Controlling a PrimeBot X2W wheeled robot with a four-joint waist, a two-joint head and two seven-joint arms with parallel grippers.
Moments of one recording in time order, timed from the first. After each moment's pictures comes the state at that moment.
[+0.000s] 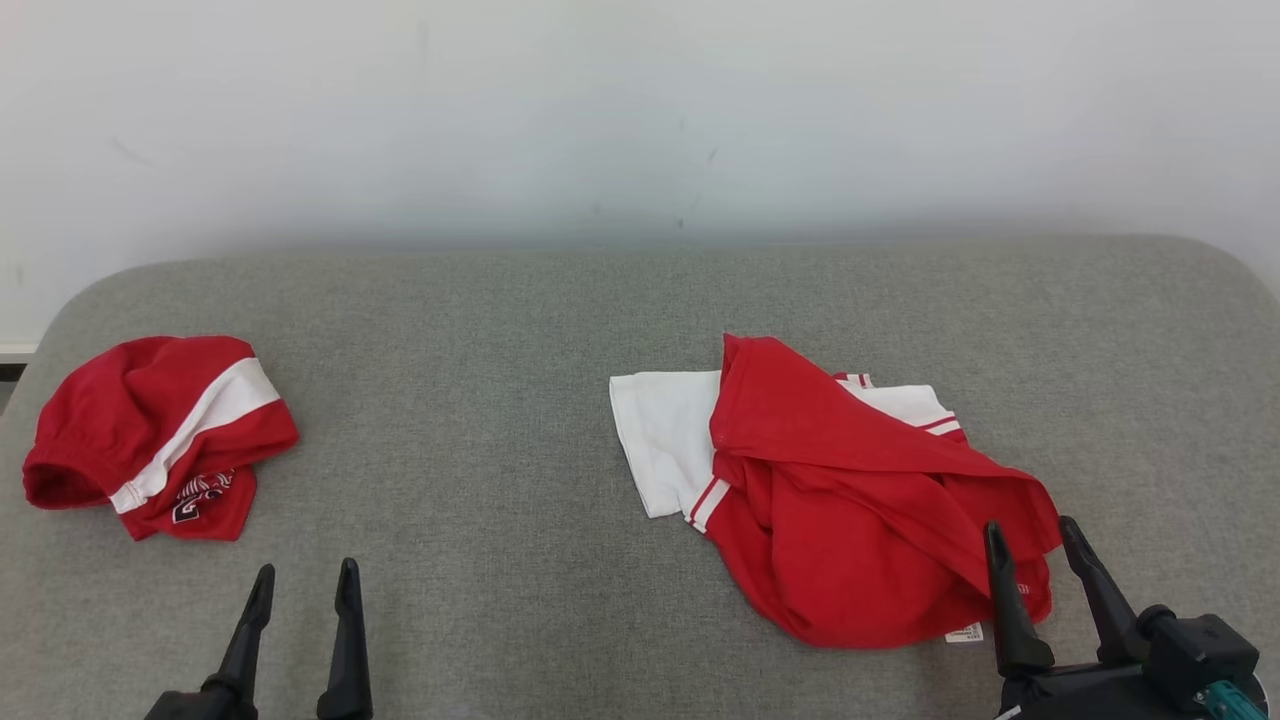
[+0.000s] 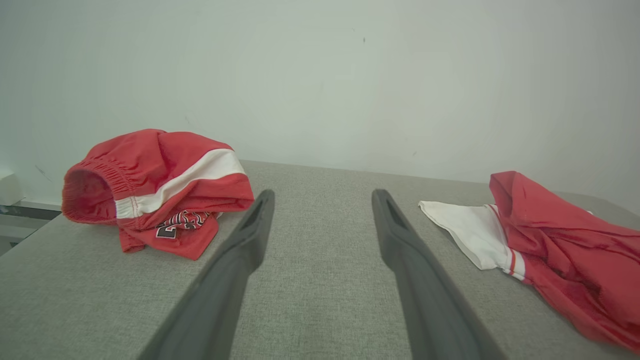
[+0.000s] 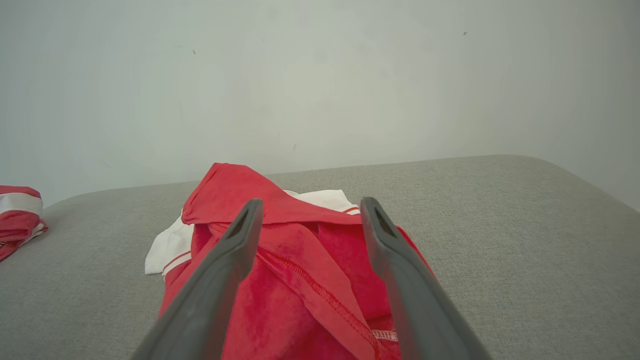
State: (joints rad) left arm 0.02 0.08 0.02 0.12 -0.23 -0.12 -0.26; right arm -0.02 -0.17 0.06 0.21 0.29 0.13 -0.26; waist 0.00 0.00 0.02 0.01
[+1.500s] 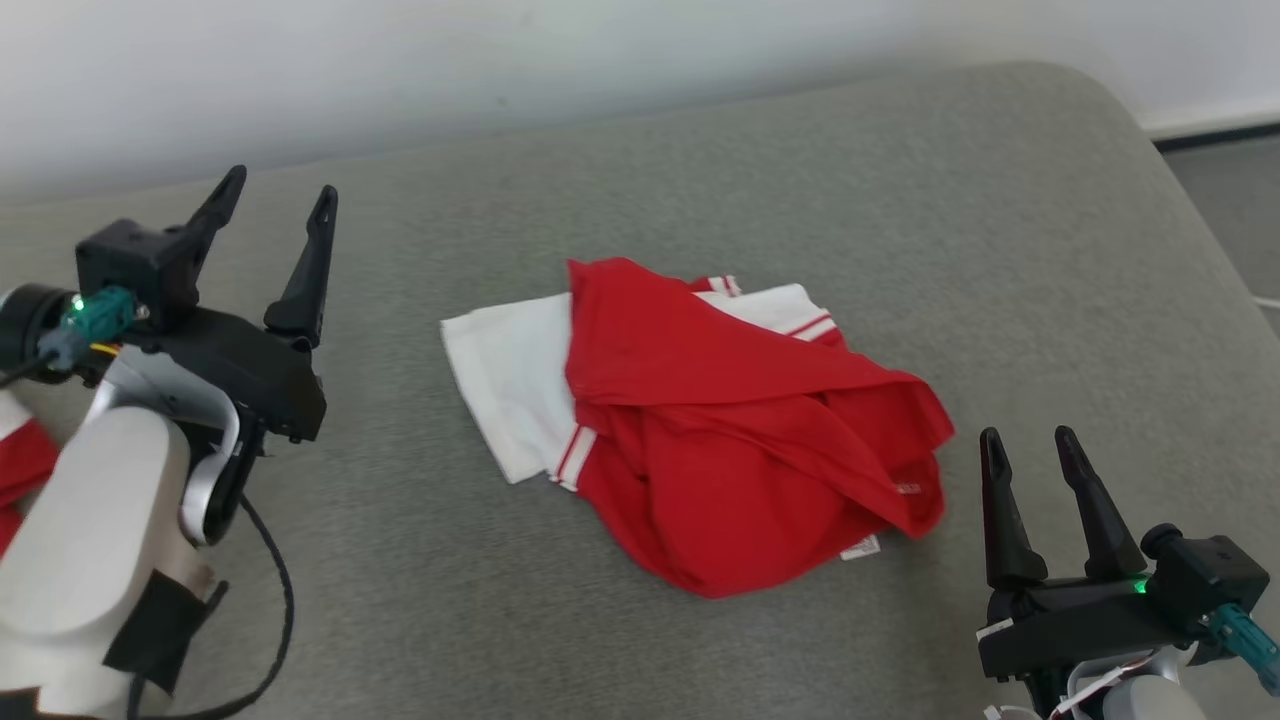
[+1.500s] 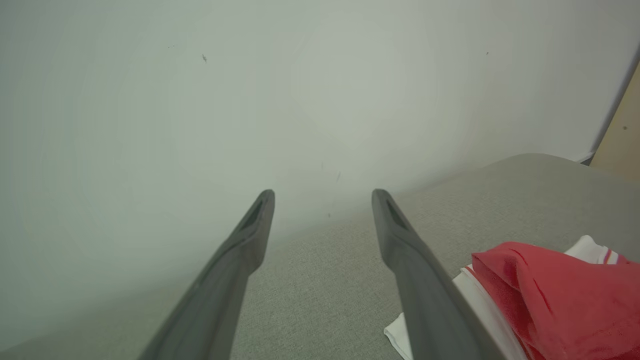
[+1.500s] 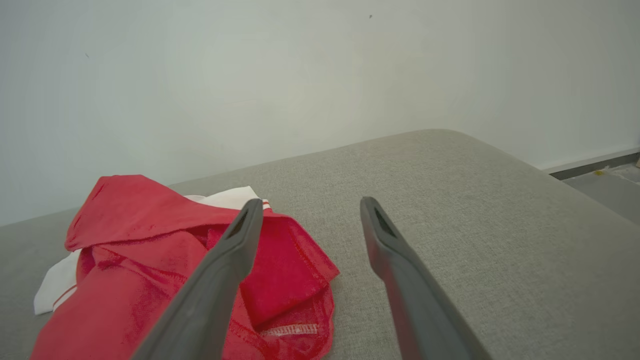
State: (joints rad) left arm -0.73 0.37 -0.31 0.46 -0.42 -0.13 -0.11; right arm -0.15 -0.14 0.05 0.21 0.33 0.13 -0.26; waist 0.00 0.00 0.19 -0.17
